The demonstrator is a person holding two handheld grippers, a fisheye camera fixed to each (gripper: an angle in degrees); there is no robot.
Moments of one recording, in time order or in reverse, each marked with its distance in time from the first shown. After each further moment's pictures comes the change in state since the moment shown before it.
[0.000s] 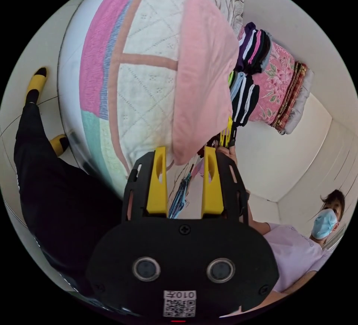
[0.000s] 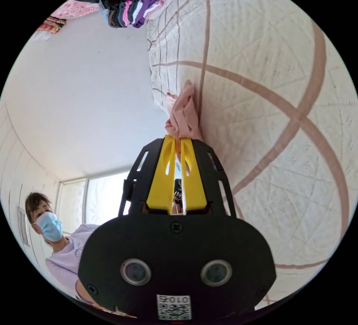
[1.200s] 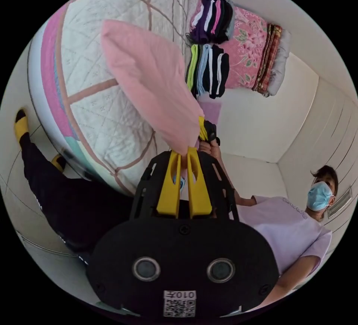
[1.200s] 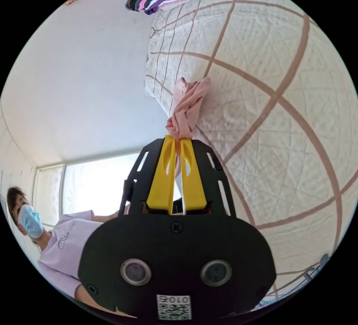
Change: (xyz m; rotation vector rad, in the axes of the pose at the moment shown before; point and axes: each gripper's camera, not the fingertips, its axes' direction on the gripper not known) left arm 0.192 0.015 0.033 -0.184 0.038 0.250; right arm 0.037 0.203 -0.044 -0.037 0.205 -0.086
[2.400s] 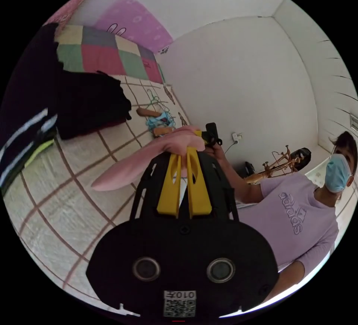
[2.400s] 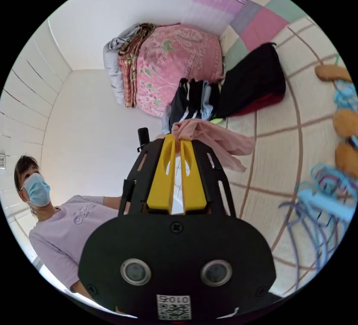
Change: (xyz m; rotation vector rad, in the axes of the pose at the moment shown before) left arm 0.565 -0.266 0.513 -1.000 -0.127 0.815; right arm 0.077 0.419 -0.218 0.988 -0.067 -0.022
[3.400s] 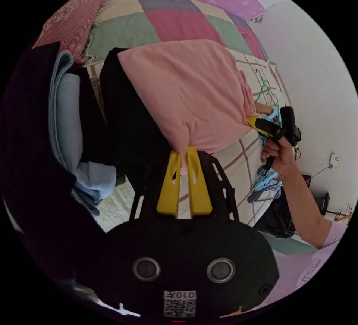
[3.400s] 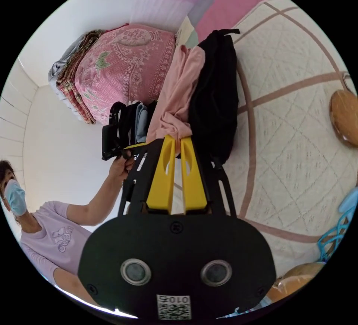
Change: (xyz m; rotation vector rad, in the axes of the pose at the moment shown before) left arm -0.008 -0.277 0.117 -0.287 -0.712 -0.227; right arm 0.246 -0.108 -0.001 -0.059 0.149 0.101
